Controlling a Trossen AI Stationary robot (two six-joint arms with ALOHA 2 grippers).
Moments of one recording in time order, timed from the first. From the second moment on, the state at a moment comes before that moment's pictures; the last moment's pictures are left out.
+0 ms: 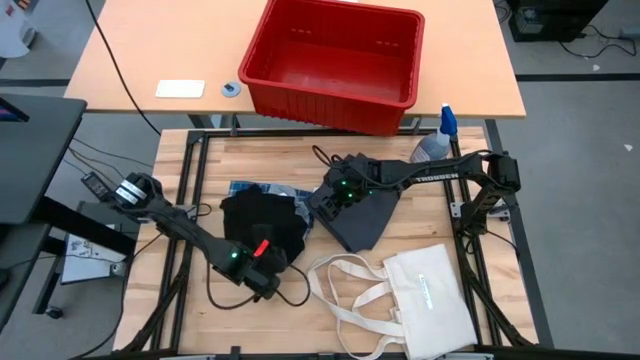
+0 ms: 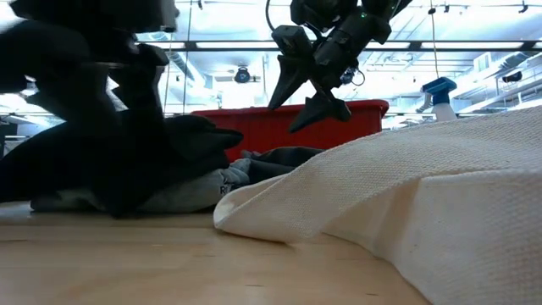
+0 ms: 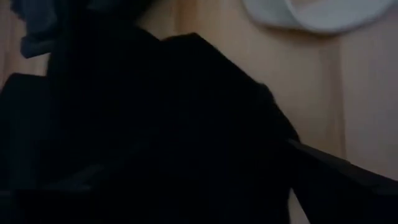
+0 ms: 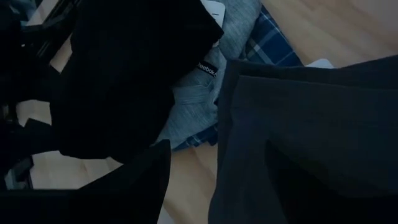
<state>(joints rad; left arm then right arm) -0.55 1.63 1.04 -0.72 -0.57 -0.42 -0.12 1.71 1.24 -0.38 -0.11 0.68</state>
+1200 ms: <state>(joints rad) -0.60 1.38 1.29 -1.55 -0.68 -1.57 -0.01 1.84 1.24 0.01 -0.30 0.39</state>
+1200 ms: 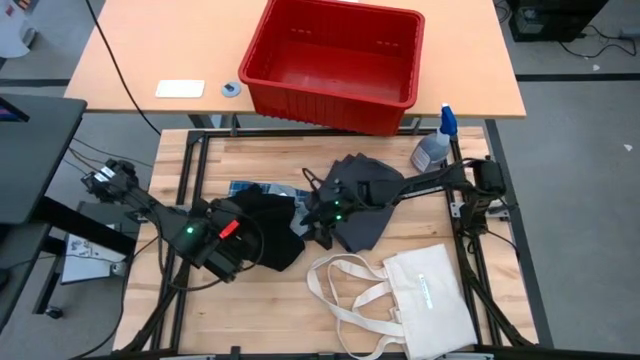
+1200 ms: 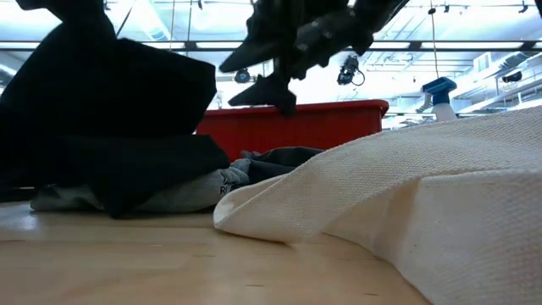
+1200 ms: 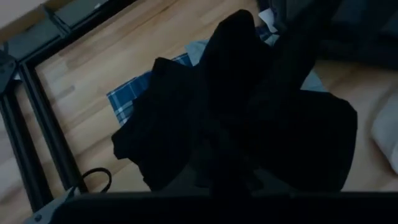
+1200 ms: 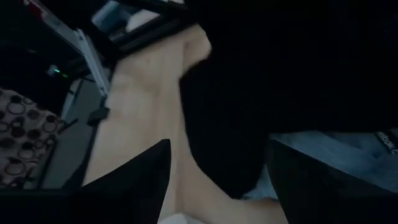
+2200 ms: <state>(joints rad) -0.65 1.34 1.47 -1.57 -0.80 -1.50 -0.03 1.94 1.37 -0.02 -0.23 0.17</state>
